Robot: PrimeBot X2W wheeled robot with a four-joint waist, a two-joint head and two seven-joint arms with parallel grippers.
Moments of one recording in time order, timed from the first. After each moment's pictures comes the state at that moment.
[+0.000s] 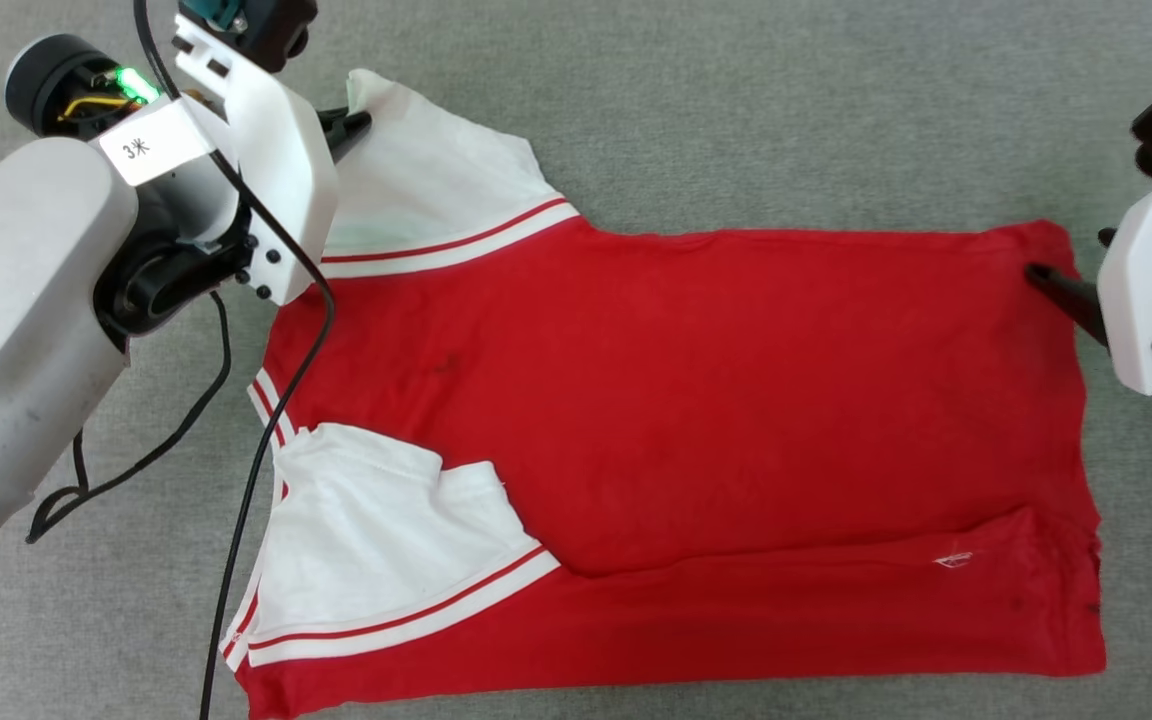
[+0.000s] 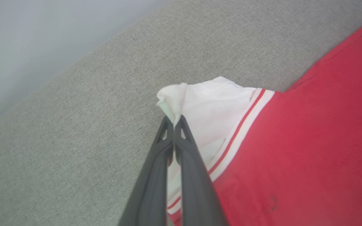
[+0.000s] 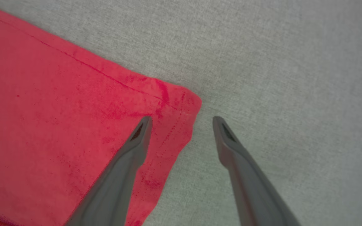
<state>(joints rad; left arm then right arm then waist) -1.18 0.69 -0.99 0.35 -0.94 -0.11 0.46 -0.75 -0.64 0.38 0.22 0.63 0.13 0.85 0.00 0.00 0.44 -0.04</state>
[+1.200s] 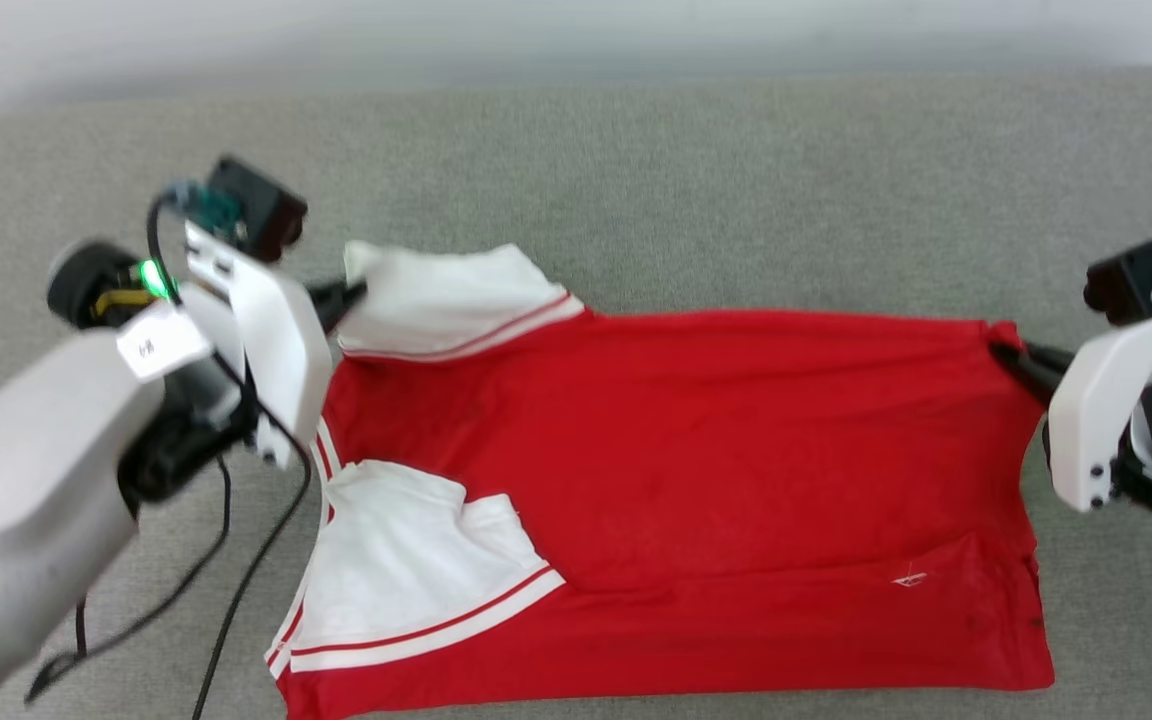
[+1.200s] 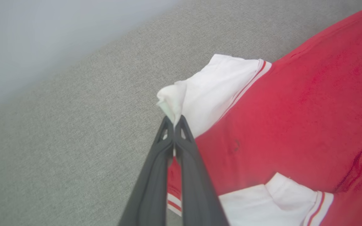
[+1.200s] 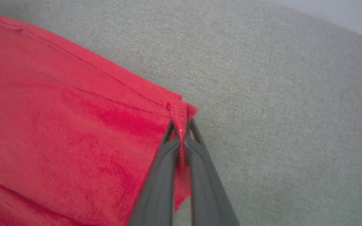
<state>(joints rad) -0.97 0.74 -1.01 0.29 -0.97 -0.07 0.31 -0.67 -0.65 0.62 0.44 0.75 0.13 0.35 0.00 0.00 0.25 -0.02</state>
